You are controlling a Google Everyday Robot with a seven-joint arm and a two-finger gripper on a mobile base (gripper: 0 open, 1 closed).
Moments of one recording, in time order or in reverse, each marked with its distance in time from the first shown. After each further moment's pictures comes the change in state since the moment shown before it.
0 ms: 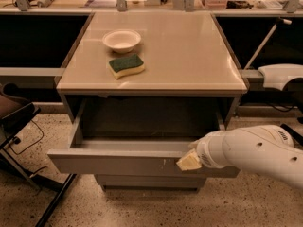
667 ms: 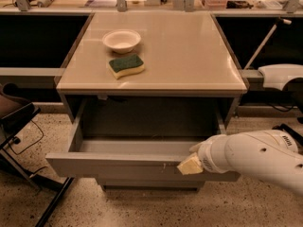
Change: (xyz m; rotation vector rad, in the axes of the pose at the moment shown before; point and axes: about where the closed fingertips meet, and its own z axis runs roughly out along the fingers) arm 0.008 0.006 -0.007 0.001 0.004 0.012
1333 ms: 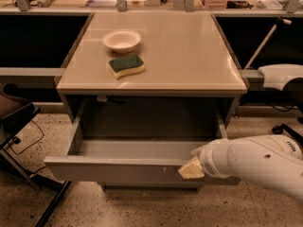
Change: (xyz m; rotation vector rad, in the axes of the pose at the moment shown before) arm 0.009 0.007 -0.007 0.001 0.005 0.014
